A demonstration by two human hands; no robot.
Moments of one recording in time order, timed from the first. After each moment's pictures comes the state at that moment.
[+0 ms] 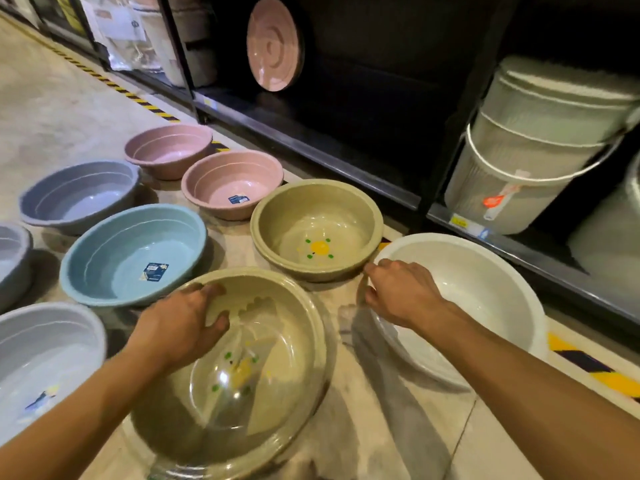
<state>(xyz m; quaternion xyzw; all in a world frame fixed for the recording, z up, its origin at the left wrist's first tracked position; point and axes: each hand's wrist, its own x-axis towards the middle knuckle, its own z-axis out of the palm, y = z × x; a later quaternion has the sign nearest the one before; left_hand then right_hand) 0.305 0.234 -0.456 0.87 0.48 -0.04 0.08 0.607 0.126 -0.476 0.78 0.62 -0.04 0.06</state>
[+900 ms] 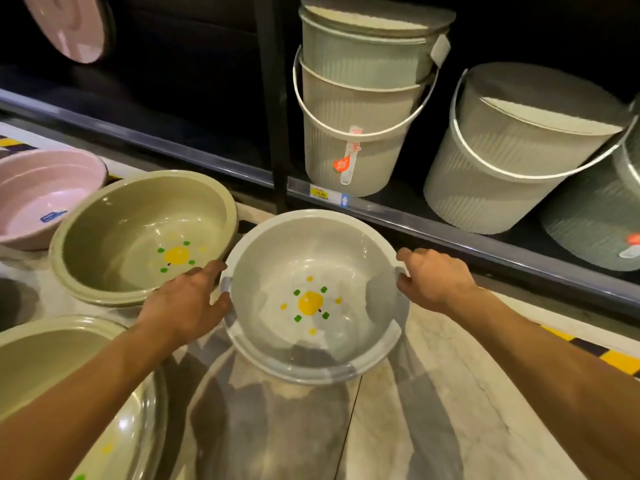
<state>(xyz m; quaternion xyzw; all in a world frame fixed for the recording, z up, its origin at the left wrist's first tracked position) 0.597 0.179 -0.516 0.94 0.31 -0.07 0.12 0.843 -0.085 -0.520 0.93 0.34 -0.09 0.08</state>
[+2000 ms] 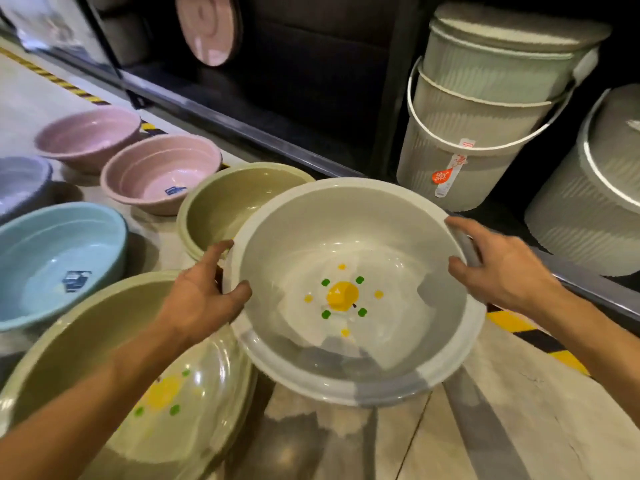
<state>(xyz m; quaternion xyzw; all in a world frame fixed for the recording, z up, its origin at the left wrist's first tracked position) 0.540 0.193 -0.514 0.83 0.43 0.09 0.34 0.846 -0.054 -0.502 0.92 0.36 -0.08 -0.12</state>
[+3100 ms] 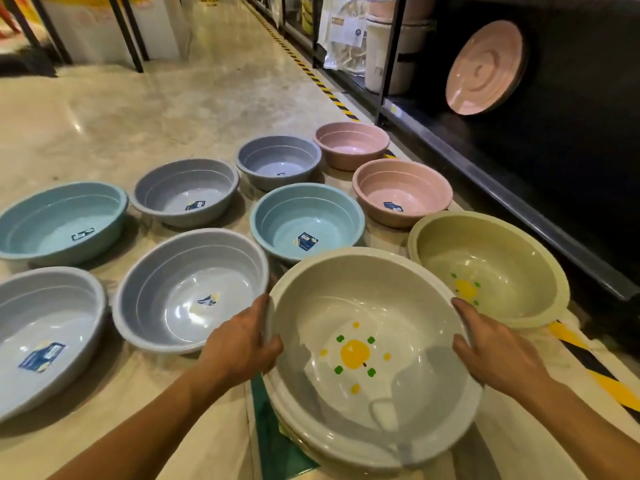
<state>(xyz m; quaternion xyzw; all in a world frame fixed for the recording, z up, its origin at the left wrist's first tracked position) 0.179 0.217 -0.526 0.72 0.65 0.10 0.22 0.570 0.182 -0.541 0.75 0.65 -0.09 -0.04</state>
